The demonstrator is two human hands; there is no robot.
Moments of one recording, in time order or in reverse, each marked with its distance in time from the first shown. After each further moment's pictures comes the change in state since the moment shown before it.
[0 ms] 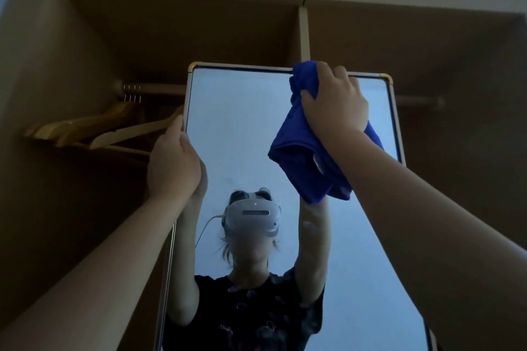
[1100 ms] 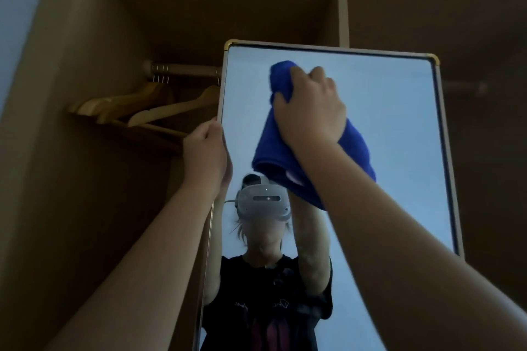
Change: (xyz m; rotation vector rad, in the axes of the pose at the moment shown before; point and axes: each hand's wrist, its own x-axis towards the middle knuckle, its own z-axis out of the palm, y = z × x) left_hand -0.011 -0.009 -0.011 -0.524 -0.048 -0.298; right_hand -0.047 -0.084 0.019 0.134 -0.054 -0.011
